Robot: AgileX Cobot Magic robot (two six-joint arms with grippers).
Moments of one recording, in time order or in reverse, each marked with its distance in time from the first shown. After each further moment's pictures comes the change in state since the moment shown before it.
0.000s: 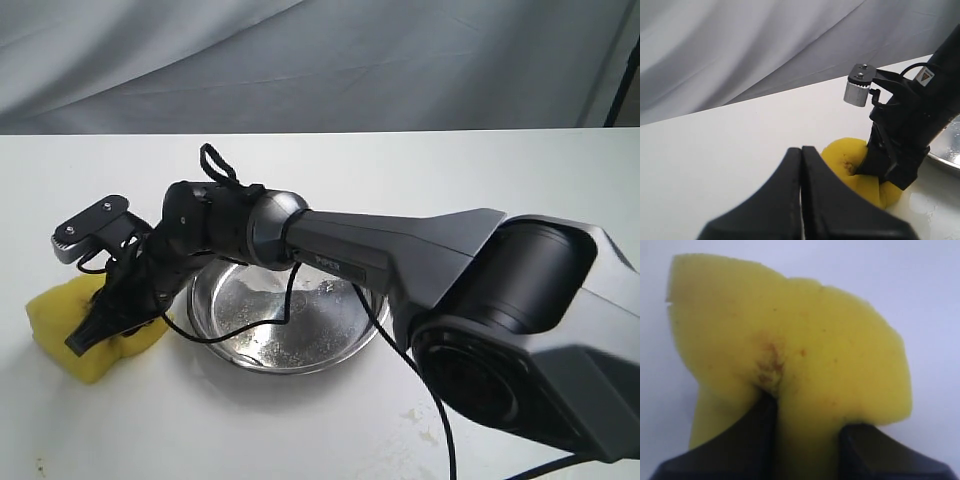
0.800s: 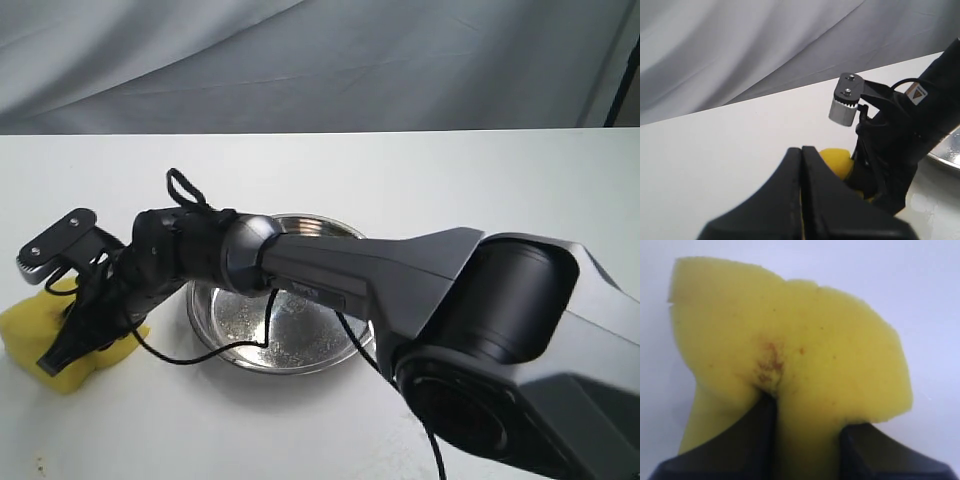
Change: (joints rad) left arm 0.000 0.000 0.000 0.000 0.000 0.000; right arm 0.053 0.002 0.000 -0.047 -0.113 0.008
